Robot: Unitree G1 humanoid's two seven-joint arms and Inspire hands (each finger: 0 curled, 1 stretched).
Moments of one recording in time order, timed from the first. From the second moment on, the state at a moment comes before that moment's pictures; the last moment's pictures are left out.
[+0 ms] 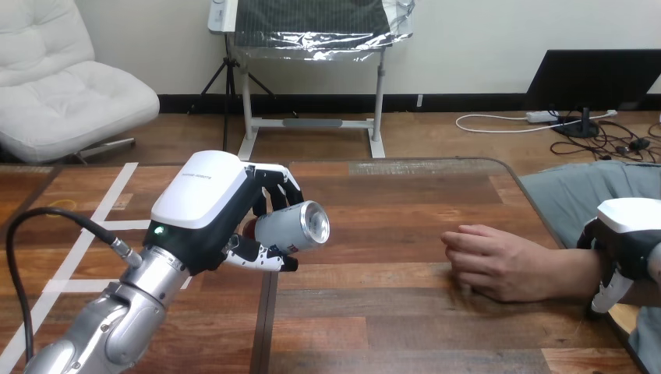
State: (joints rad) left arm -0.30 0.54 -0.26 0.43 0.71 -0.57 0.27; right arm -0.50 -0.79 0.38 0.78 -0.79 -0.02 0.19
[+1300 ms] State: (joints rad) left arm -0.30 0.54 -0.25 0.43 0.70 -0.57 0.24; right arm -0.54 -0.75 0.41 0.87 -0.79 -0.01 0.14
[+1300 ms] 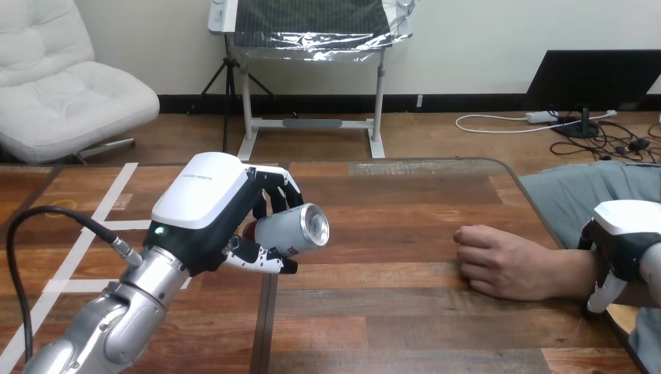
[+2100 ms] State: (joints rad) left arm -0.30 0.54 -0.25 0.43 0.70 -0.57 0.24; right arm -0.55 -0.74 0.42 0.88 -0.79 -0.01 0.12
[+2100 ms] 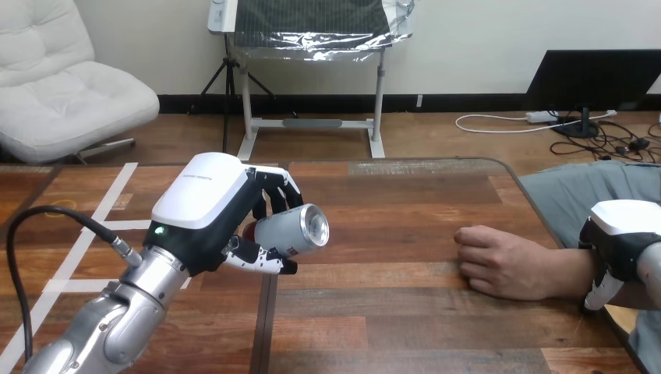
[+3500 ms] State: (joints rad) left arm -0.38 0.50 -0.26 0.48 0.72 -0.56 0.22; right arm -0.52 -0.77 0.39 0.81 -0.75 -0.05 0.12
